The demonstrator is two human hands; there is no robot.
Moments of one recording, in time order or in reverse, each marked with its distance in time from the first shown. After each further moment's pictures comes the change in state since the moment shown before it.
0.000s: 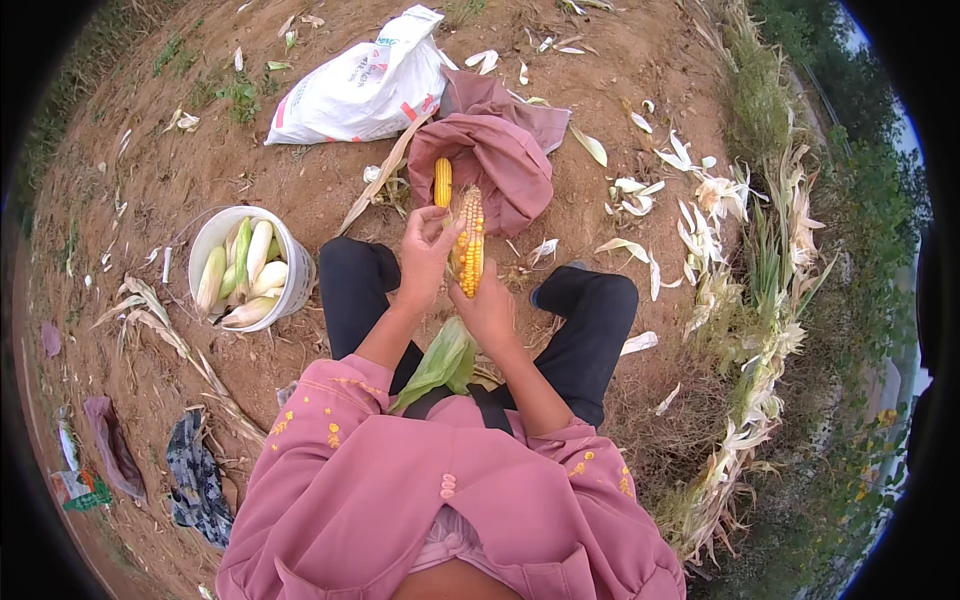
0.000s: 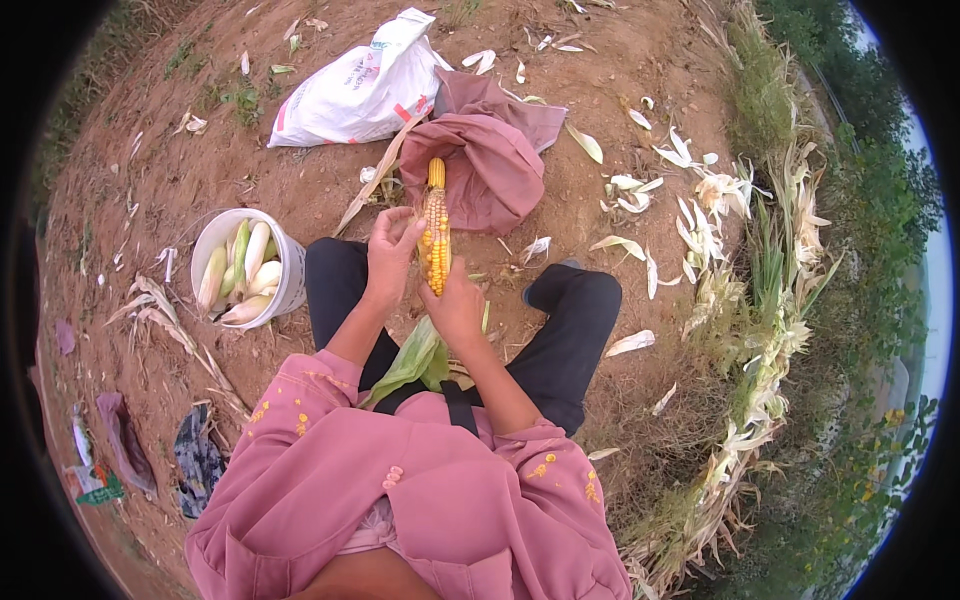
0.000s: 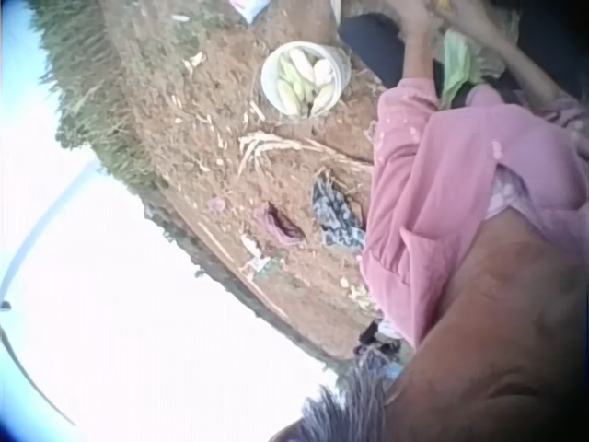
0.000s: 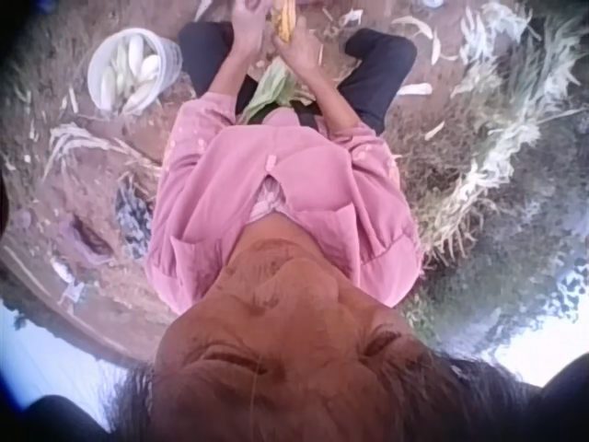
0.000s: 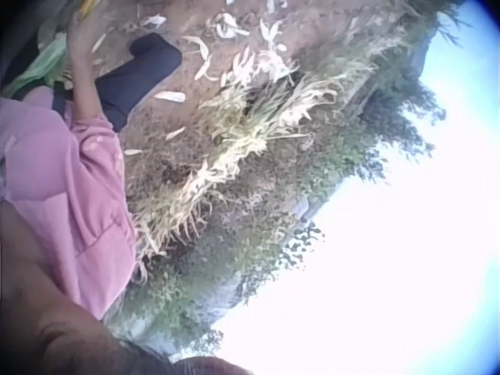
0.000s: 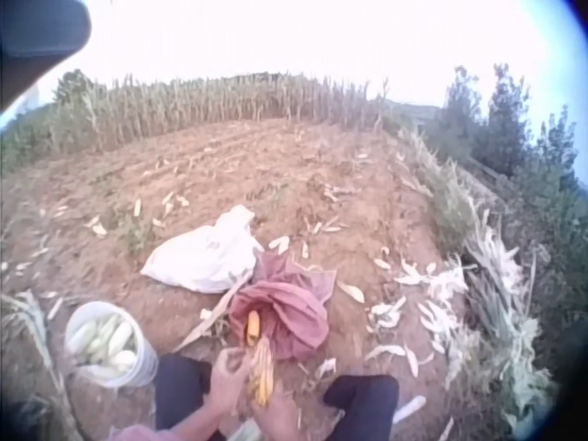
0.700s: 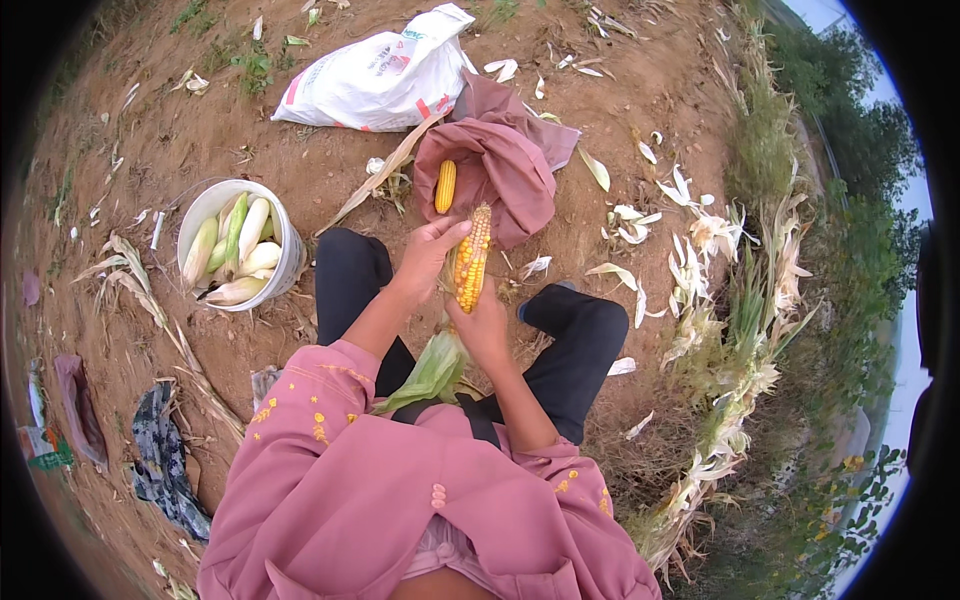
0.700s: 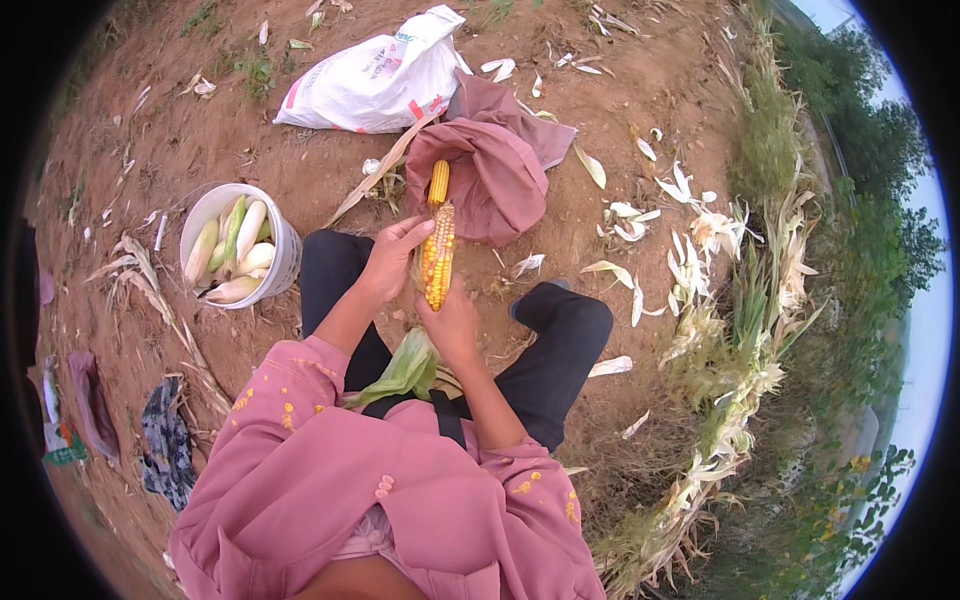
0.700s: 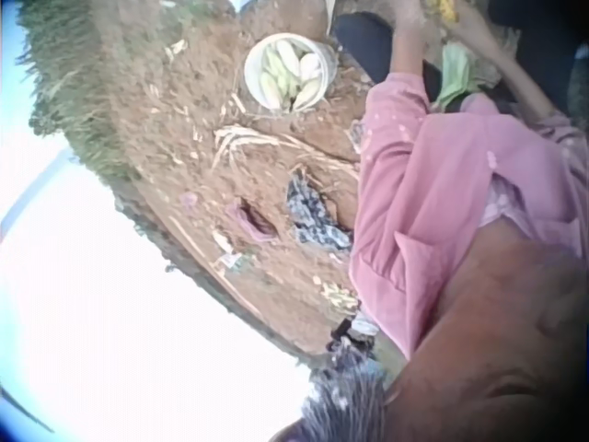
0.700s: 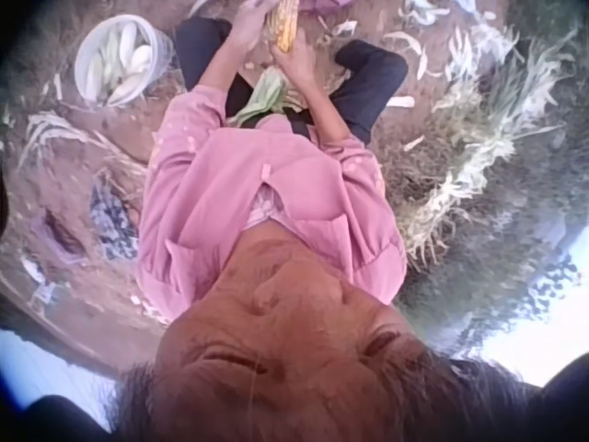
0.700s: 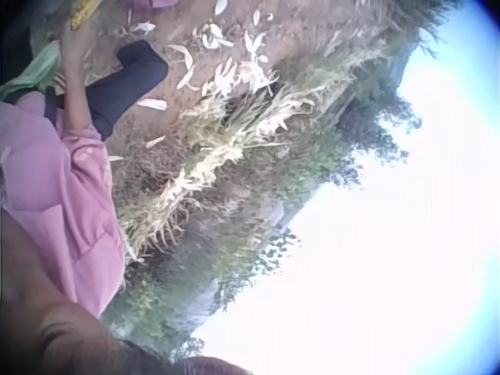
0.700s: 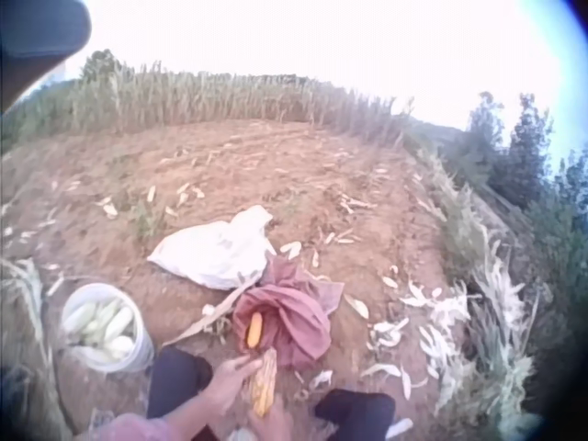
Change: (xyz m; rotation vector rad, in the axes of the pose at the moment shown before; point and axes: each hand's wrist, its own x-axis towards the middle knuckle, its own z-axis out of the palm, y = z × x) left_hand 0.023 -0.011 -0.020 -0.316 -0.246 -0.275; right_hand -0.003 0.010 0.012 0.144 -0.070 0.016
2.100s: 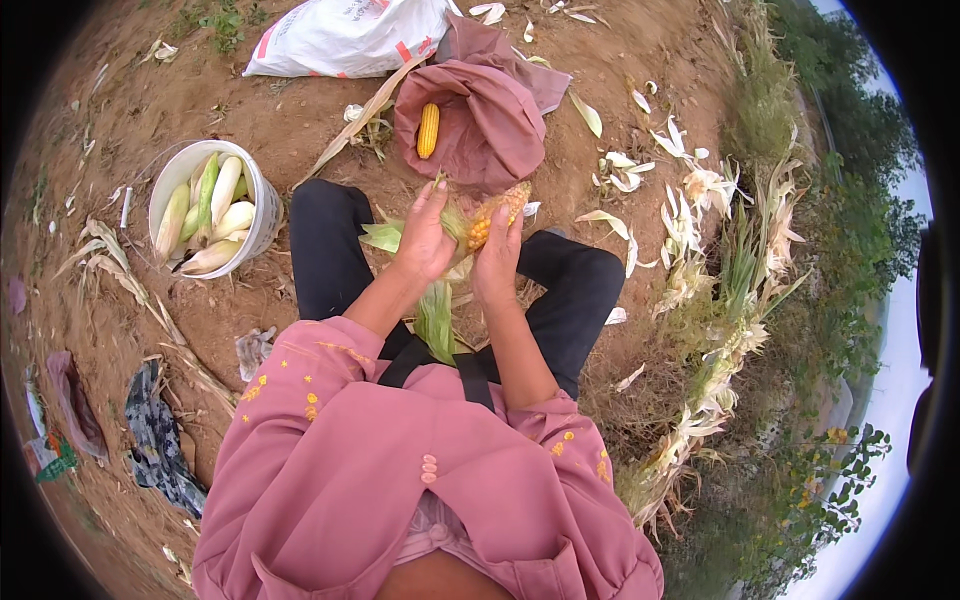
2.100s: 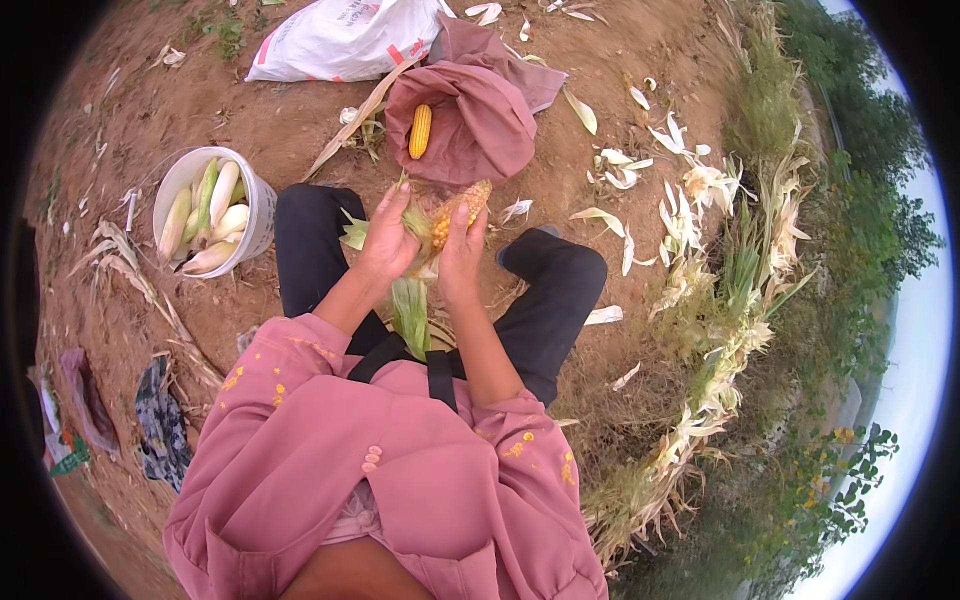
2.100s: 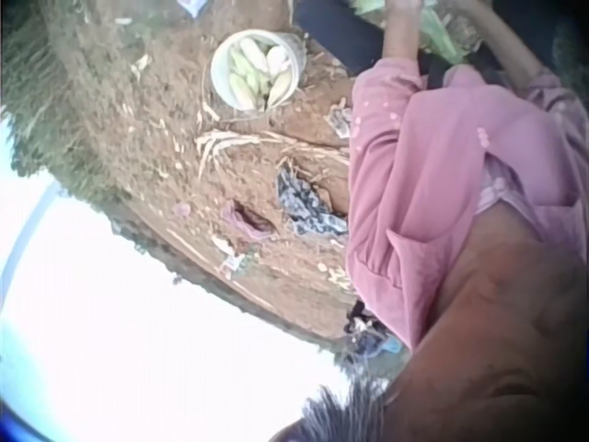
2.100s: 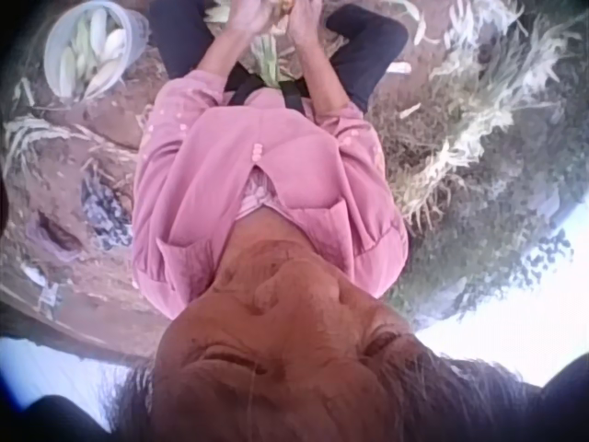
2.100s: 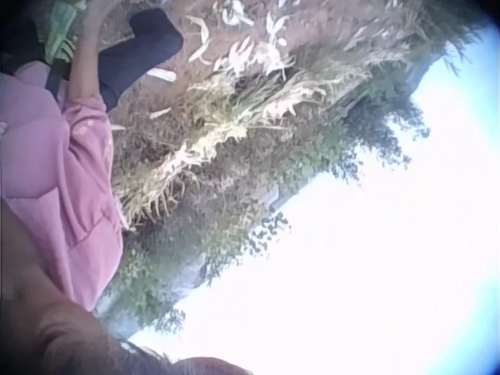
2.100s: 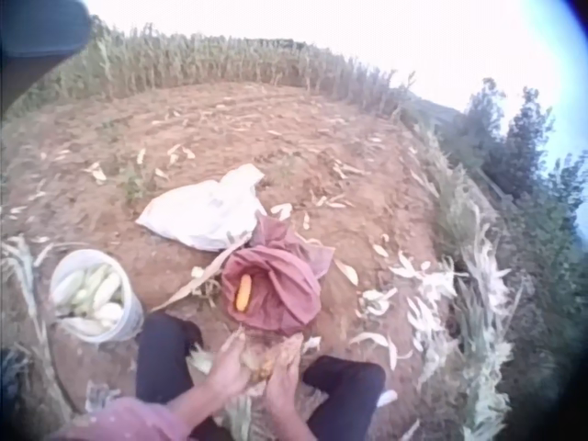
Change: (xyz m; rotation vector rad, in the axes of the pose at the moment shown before) left_hand -0.017 -0.030 0.027 -0.552 0.138 -0.023; right_hand 0.025 -0.002 -0.005 0.975 0.217 0.006
